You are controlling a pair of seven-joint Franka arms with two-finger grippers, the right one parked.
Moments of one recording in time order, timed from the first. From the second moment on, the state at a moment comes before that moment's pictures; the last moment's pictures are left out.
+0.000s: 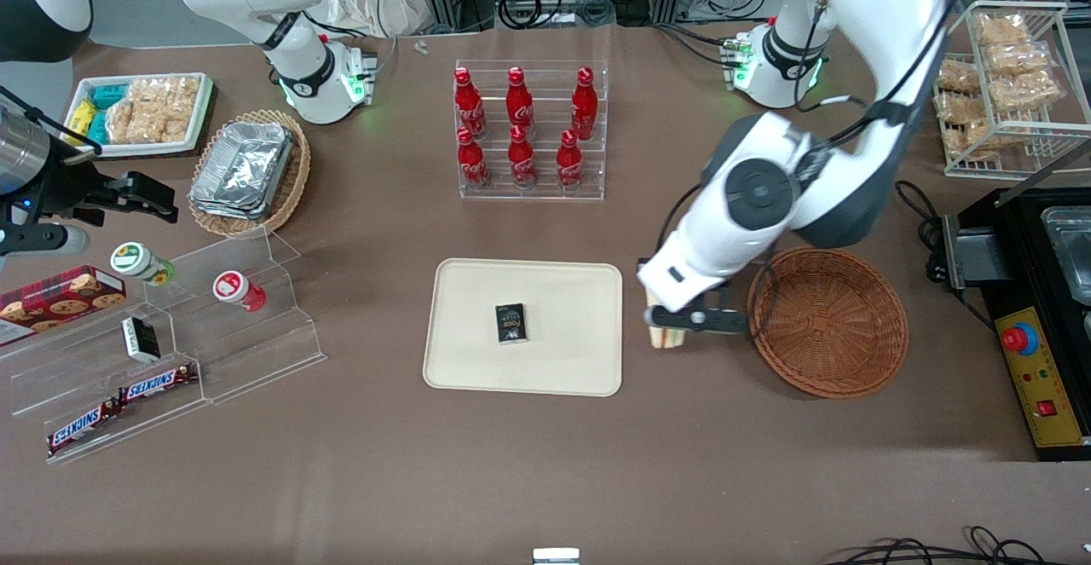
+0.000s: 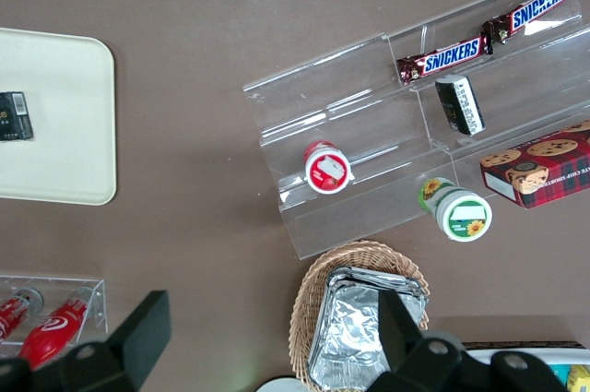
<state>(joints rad) -0.10 0.50 -0.52 -1.57 0.15 1.99 -0.51</state>
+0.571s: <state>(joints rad) -0.21 0.73 -0.52 -1.49 0.24 2.06 -0.53</state>
